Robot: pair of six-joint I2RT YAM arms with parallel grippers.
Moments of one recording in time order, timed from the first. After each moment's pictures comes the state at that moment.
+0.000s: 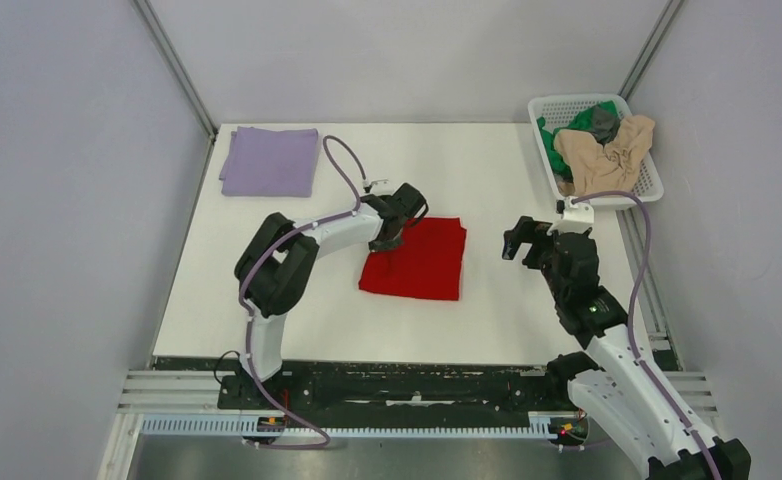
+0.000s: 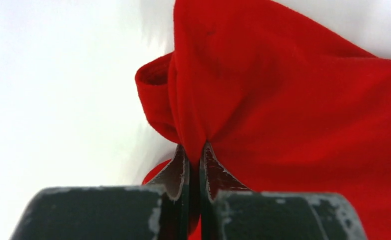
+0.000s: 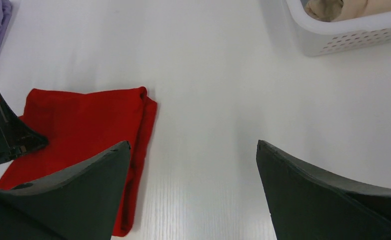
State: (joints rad) left arm -0.73 1.97 1.36 -0.62 -0.43 -0.89; right arm 0.31 0.68 0.51 -0.16 0.24 0.32
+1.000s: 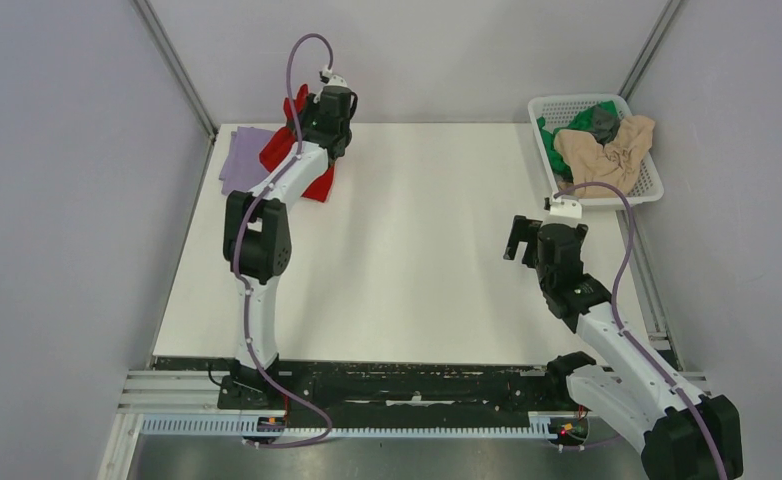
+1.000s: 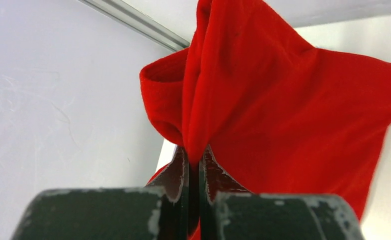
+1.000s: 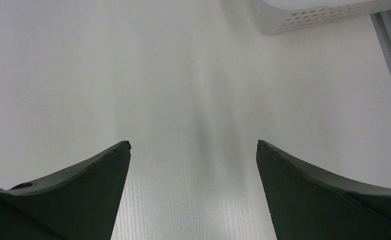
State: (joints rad) left arm -0.32 2.18 1.88 -0.18 -0.92 0.39; right arm 0.31 0.87 0.51 -0.13 0.39 0.25
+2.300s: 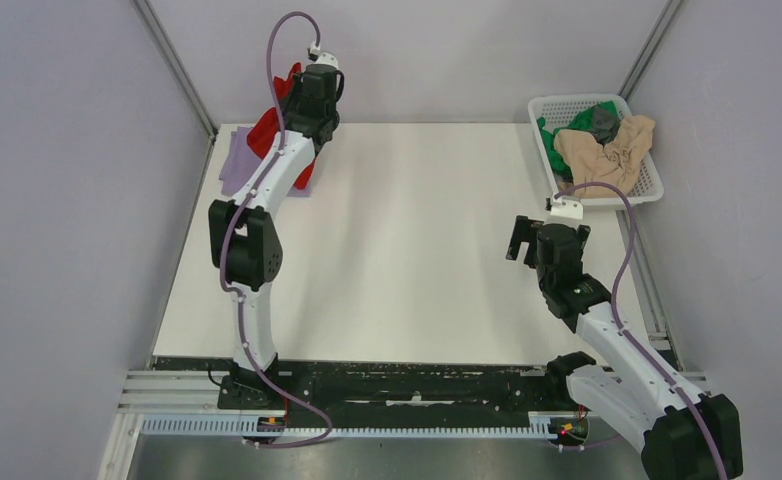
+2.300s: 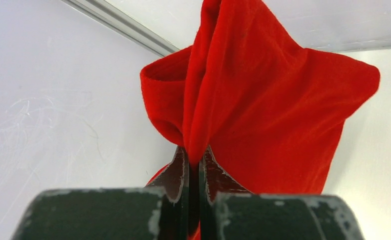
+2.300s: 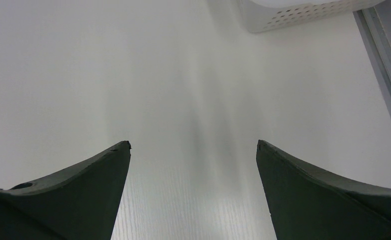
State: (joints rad) left arm -0.29 2.09 2.00 -0.29 -0.83 0.43; right arm 0.31 0.87 0.51 -0.14 0.44 0.25
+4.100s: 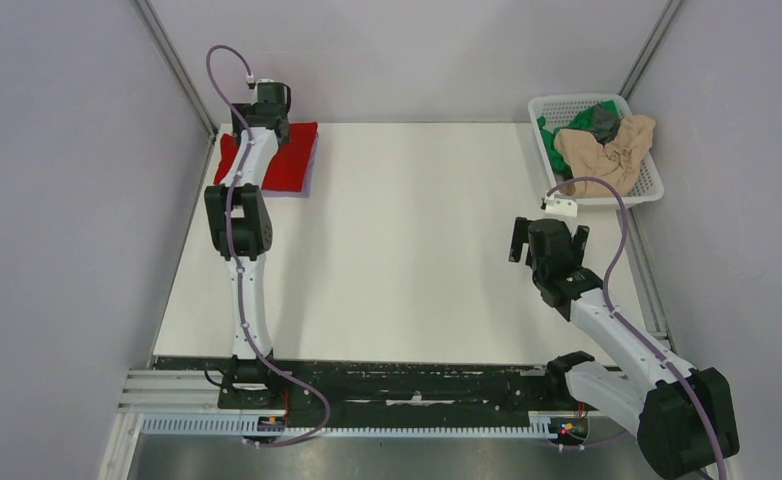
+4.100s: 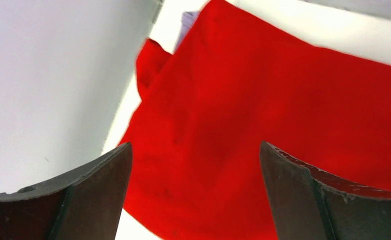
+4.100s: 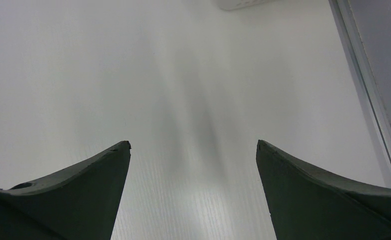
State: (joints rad) left arm -0.01 2.48 2.31 -0.51 -0.64 0.05; right arm 0.31 0.99 0.53 -0.19 0.54 0.23
